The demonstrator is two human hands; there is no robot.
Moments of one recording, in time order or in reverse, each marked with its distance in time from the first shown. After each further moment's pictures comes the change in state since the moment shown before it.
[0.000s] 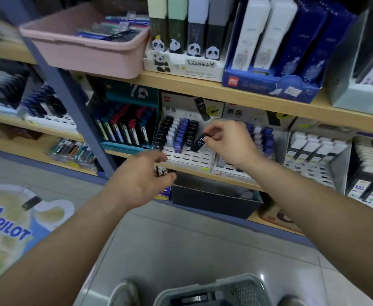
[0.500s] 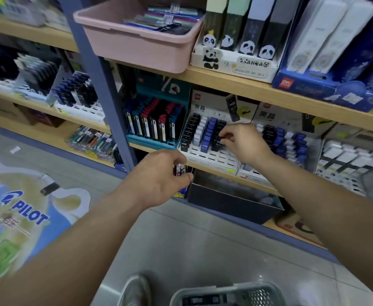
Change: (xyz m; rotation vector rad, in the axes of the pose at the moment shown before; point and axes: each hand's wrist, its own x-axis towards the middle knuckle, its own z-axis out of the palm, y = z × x) left_hand -0.007 -0.030 -0.016 -0.063 -0.046 0.011; right_hand 0.033 0.004 0.040 -0.313 -0.134 -0.084
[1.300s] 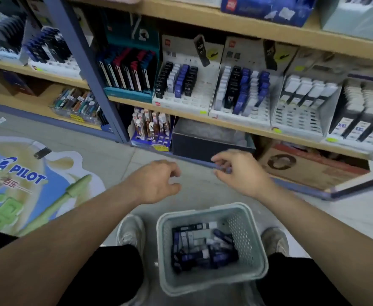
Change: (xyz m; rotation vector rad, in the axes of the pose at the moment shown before) left_hand -0.096 0.004 0.102 0.245 -0.390 0.077; right_hand -0.239 -0.006 0.010 0.182 -0.209 0.131
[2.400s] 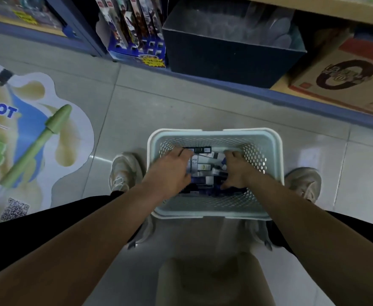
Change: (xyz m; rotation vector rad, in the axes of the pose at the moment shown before) left_hand 0.053 -0.035 0.206 0.052 -0.106 -0.035; right_hand -0.038 0.147 0.231 -0.061 -0.787 0.400
